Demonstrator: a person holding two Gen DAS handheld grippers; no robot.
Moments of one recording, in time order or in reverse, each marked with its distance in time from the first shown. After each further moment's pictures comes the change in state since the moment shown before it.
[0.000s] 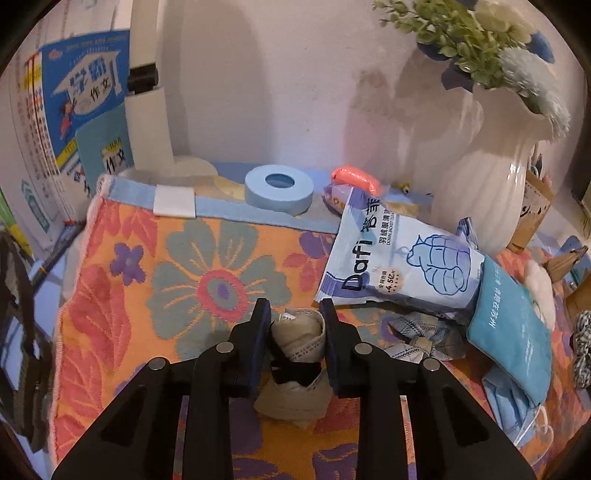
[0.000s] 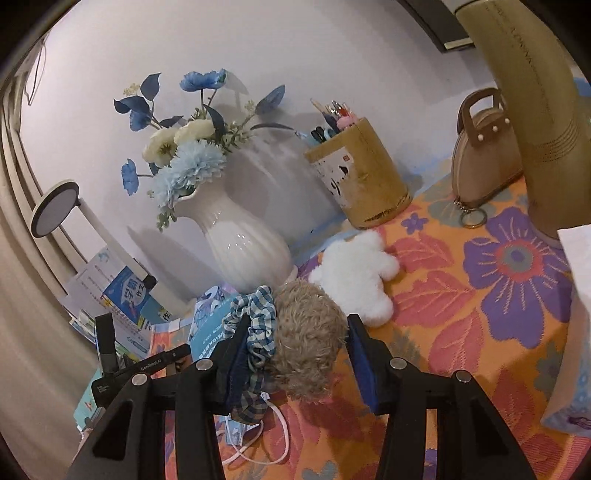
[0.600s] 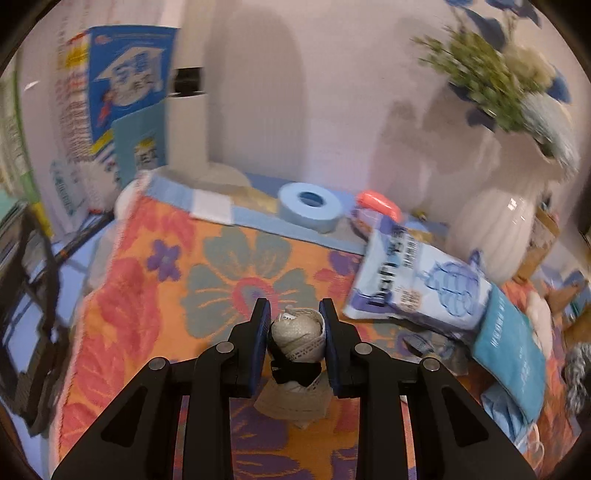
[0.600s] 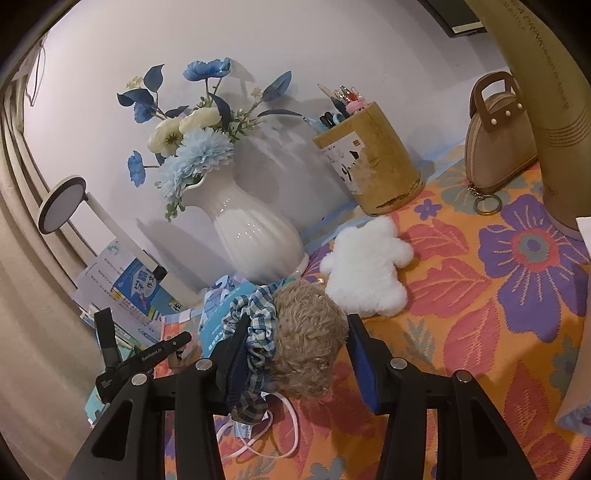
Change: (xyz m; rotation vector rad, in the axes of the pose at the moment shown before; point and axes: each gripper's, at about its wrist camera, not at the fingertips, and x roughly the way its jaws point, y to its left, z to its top) left arm -0.013 0.021 -0.004 -0.125 -0.064 0.042; right arm 0.006 -0.002 -0.002 0.008 0.044 0.055
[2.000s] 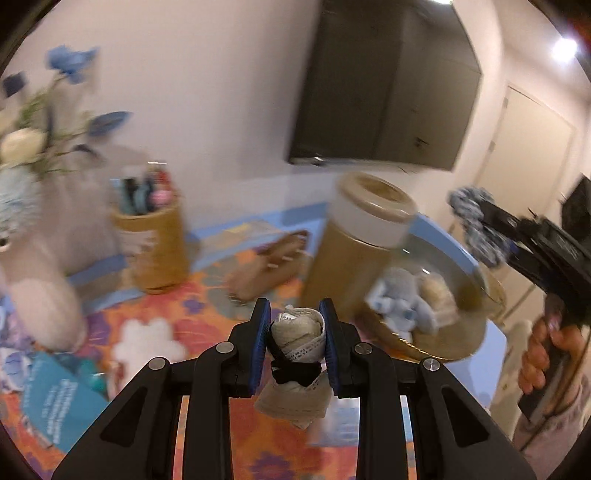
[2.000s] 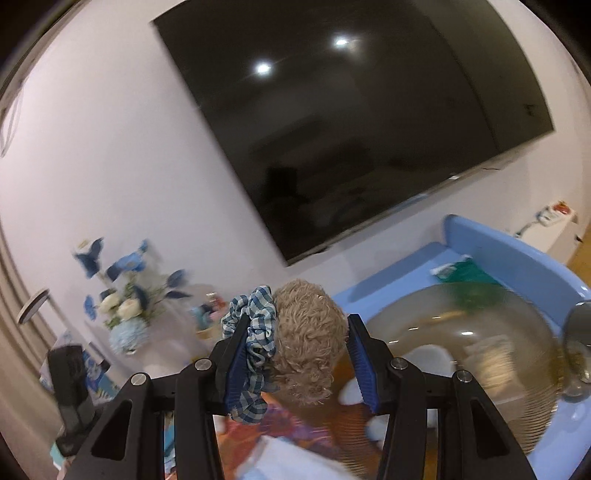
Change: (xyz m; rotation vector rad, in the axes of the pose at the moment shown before) left arm -0.106 -0.380 -0.027 0.511 0.092 -0.630; right arm -0.235 -0.093 0.168 -0.025 -0.270 -0.339
